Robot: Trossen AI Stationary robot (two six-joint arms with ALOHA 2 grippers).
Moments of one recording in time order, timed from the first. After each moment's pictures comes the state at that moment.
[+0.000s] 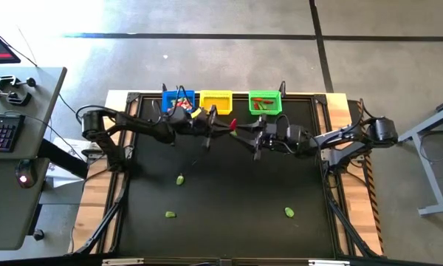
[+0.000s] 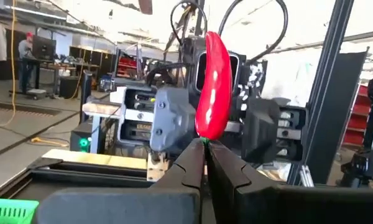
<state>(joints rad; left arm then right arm) 0.28 1.69 0.77 1.15 0.38 -0.23 -0.06 1.44 0.54 1.15 0.09 0.02</state>
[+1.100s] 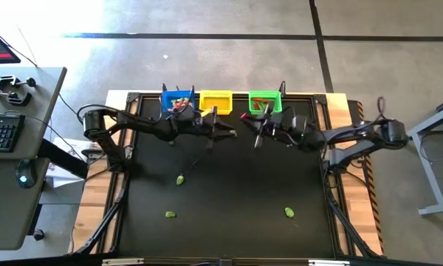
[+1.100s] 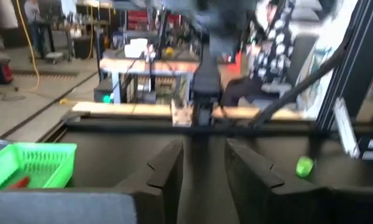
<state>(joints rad) 0.30 1.70 0.79 0.90 0.38 -0.04 -0.13 1.31 0.63 0.95 0.18 -0.07</state>
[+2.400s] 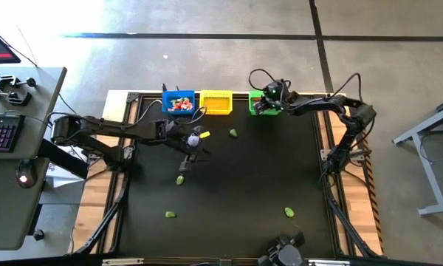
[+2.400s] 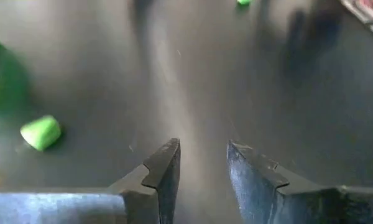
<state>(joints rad) 0.14 1.36 0.78 -0.12 0.28 0.26 -0.80 1.74 0.83 0.21 0.10 0.11</state>
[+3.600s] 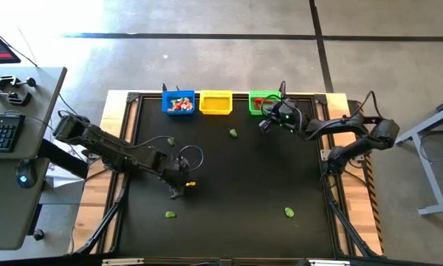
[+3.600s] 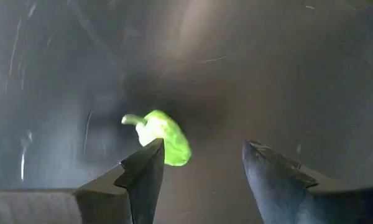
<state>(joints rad) -0.26 1.41 0.76 -0.61 0.00 -0.68 -0.57 1.43 0.44 0.54 0.25 0.00</state>
